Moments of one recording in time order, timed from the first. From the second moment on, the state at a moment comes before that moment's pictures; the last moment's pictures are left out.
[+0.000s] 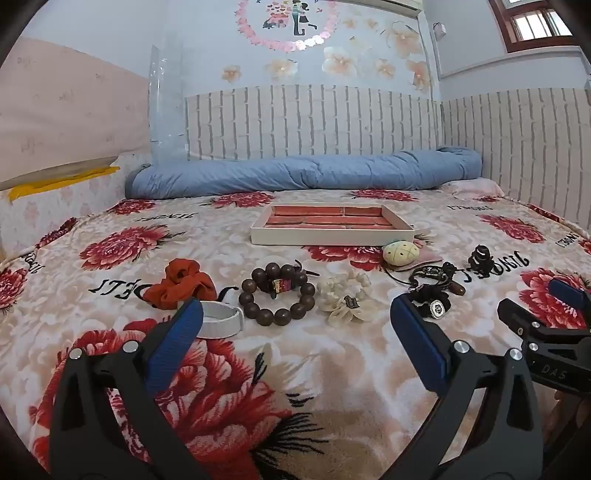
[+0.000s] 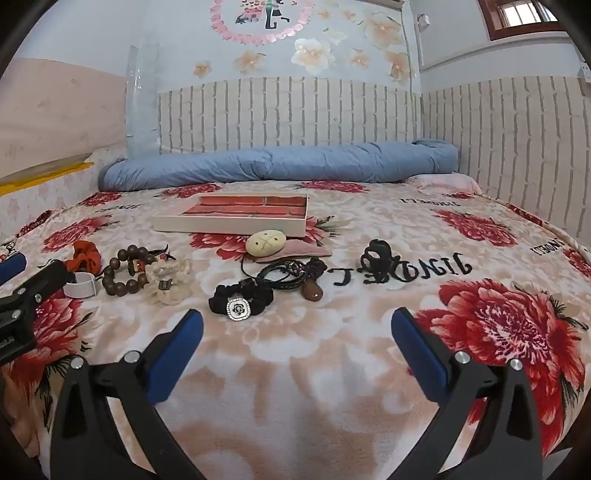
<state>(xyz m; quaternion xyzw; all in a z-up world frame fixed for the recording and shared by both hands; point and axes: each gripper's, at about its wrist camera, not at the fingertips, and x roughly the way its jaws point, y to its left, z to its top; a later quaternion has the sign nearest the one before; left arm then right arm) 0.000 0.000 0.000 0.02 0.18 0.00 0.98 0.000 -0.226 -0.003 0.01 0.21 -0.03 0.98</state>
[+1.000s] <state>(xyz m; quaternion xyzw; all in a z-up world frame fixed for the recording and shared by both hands) 0.002 0.005 -0.005 0.03 0.18 0.00 0.98 -0.002 -0.223 -0.001 0.00 0.21 -0.03 0.98</state>
